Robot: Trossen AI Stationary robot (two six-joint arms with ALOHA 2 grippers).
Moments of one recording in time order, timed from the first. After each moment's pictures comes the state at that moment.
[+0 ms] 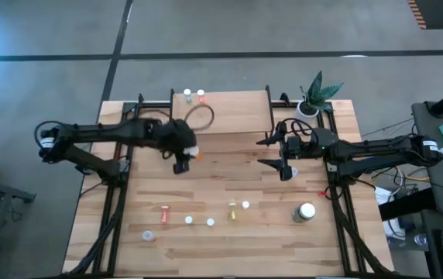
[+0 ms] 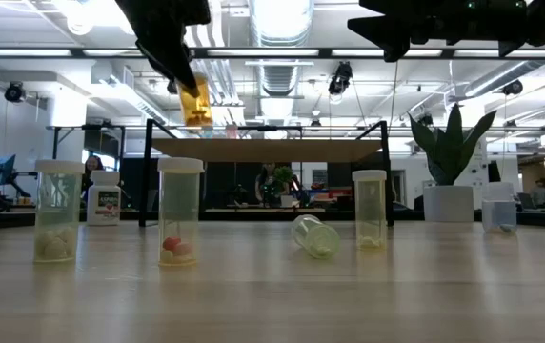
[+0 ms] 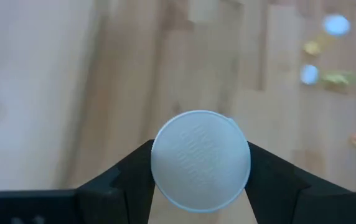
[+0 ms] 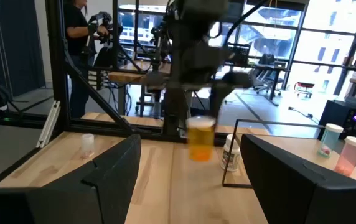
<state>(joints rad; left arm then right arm) 0.12 1.27 1.18 -0.83 -0.09 0.00 -0.11 1.00 0.49 0.56 -0.18 -0.11</state>
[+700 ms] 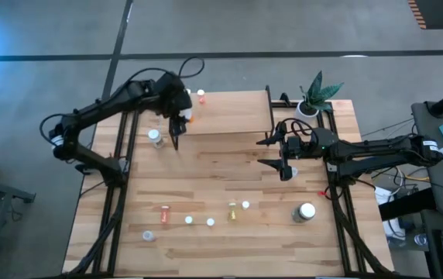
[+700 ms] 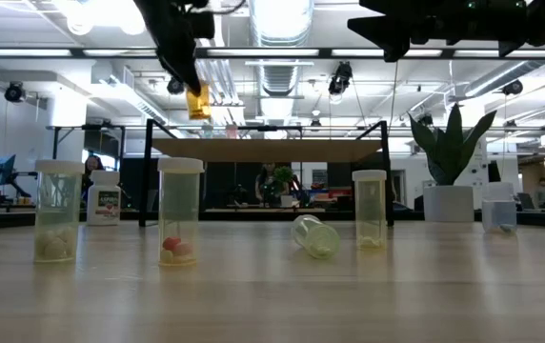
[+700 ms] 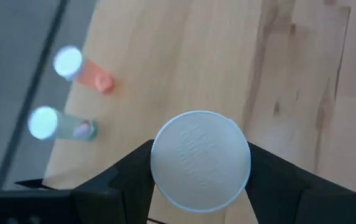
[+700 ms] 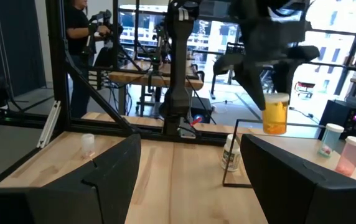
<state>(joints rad) 0.52 1.39 1.48 -1.04 -0.02 0.30 -0.11 1.00 0.49 0.56 -0.18 -0.11</state>
